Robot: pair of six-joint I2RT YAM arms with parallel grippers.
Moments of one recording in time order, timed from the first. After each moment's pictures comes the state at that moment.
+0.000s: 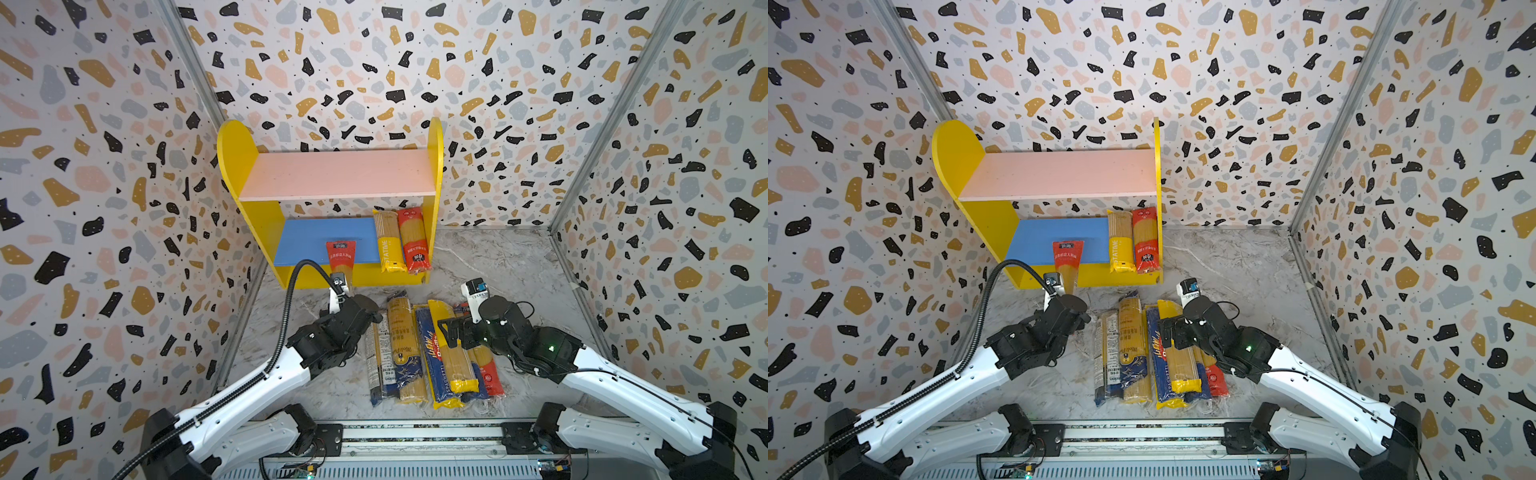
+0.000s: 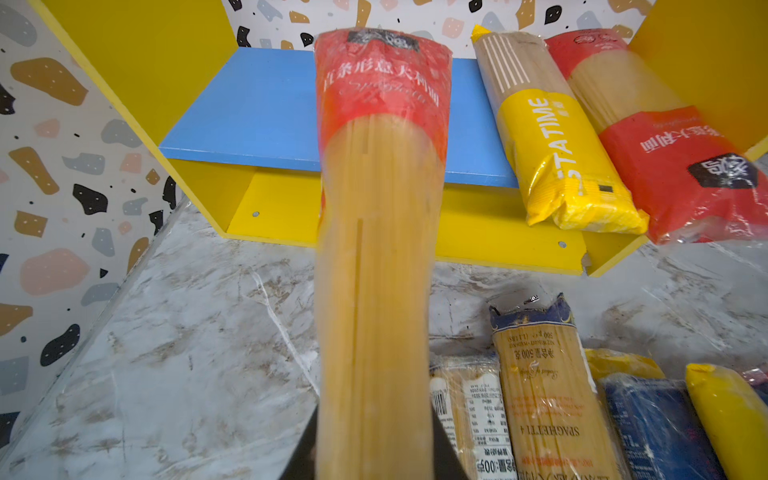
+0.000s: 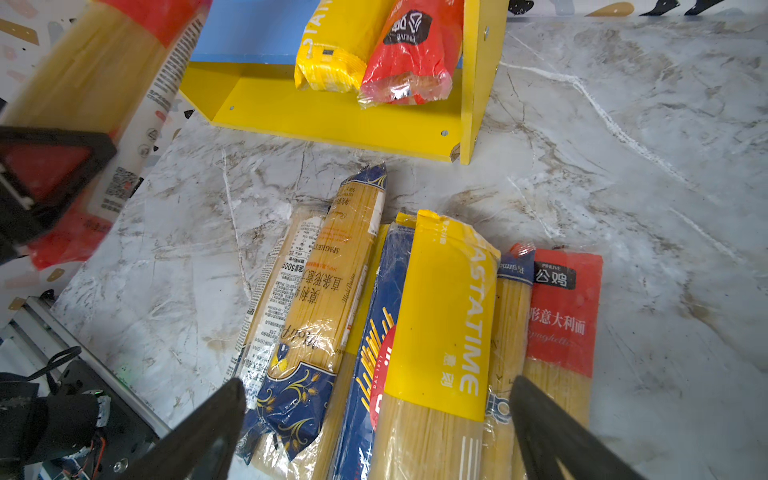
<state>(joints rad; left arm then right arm) -0.76 1.05 0.87 -0.59 -0.74 -0.60 0.93 0.98 0.91 -0.56 0.20 0.49</state>
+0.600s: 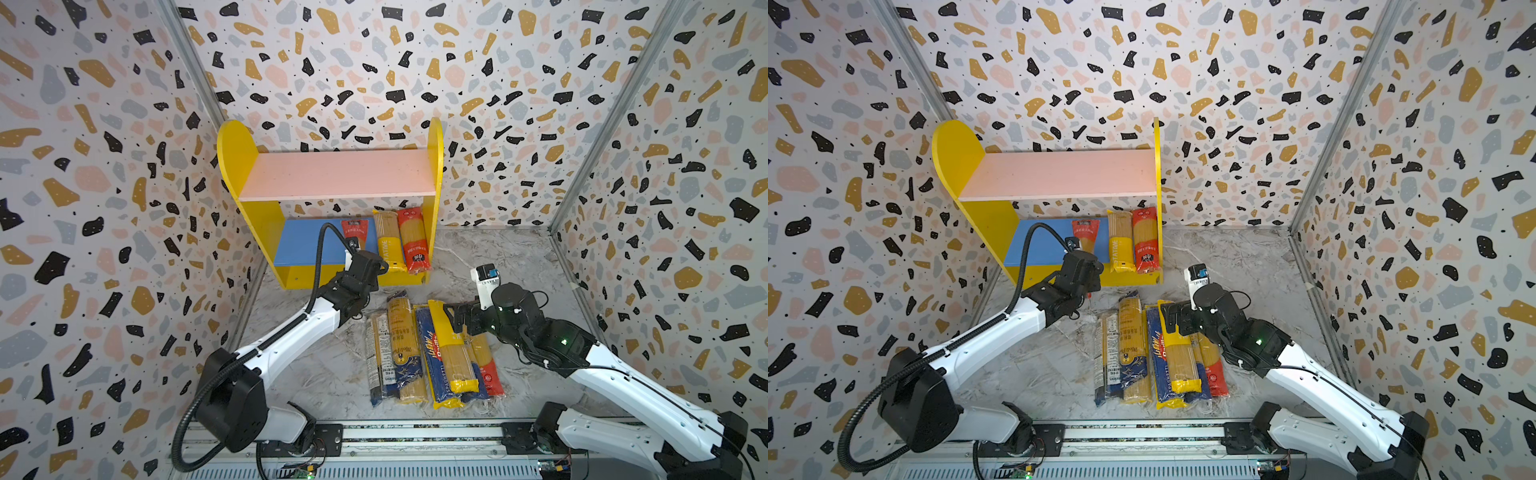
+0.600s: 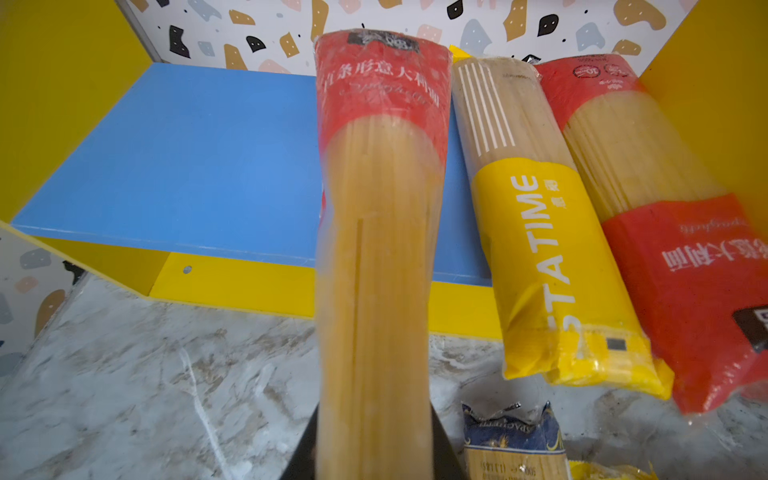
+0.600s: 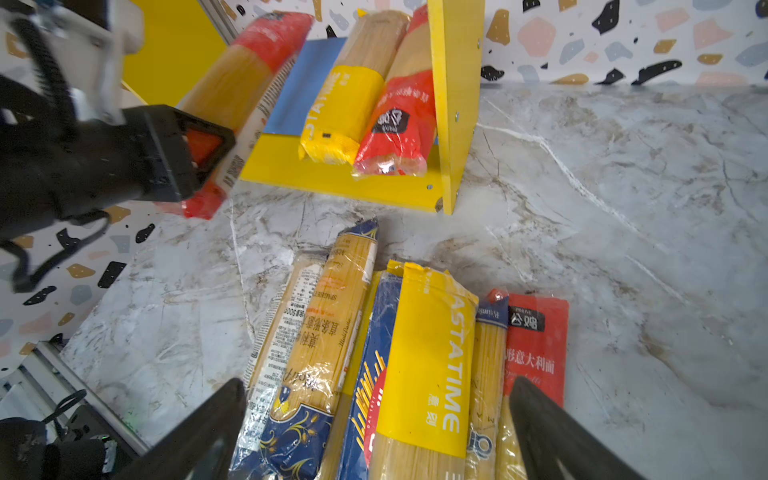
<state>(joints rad) -0.56 1.43 1.10 -0.35 -0.54 -0.45 0.87 0.98 1.02 -0.57 0.19 0.43</state>
